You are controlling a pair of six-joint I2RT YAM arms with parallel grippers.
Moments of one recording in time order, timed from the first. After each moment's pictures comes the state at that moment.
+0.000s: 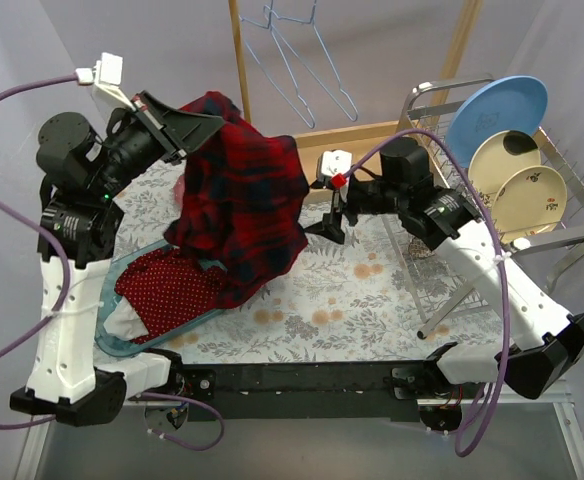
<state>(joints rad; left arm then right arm) -0.22 1.15 1.80 -0.49 0.47 -0.82 0.66 1.30 1.45 -0.53 -0.70 -0.52</state>
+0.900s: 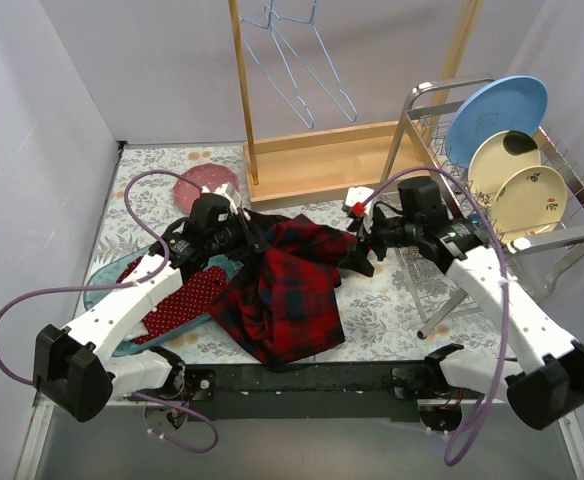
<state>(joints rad) -0.53 1.18 0.95 -0.40 0.21 -0.83 0.48 1.11 1.11 -0.65 -0.68 -0.53</state>
